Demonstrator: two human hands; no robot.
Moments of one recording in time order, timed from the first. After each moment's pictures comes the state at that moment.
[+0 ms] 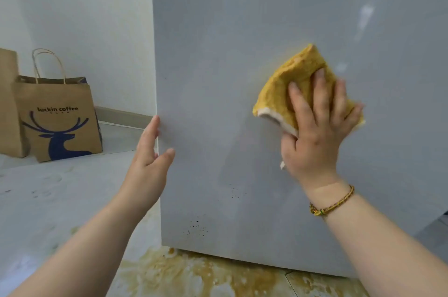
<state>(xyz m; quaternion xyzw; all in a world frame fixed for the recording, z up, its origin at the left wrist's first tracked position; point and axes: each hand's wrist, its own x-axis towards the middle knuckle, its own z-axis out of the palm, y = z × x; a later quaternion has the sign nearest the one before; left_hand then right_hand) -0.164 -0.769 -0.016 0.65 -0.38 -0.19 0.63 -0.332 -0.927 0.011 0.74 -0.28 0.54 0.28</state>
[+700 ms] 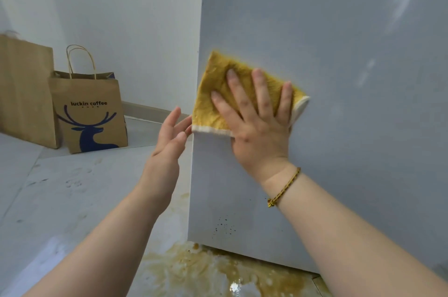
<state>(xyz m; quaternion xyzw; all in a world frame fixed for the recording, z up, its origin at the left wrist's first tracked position) -0.134 -0.760 -0.018 0.53 -0.38 -0.25 0.72 -0.219 -0.888 0.000 0.76 -0.15 0.53 0.34</state>
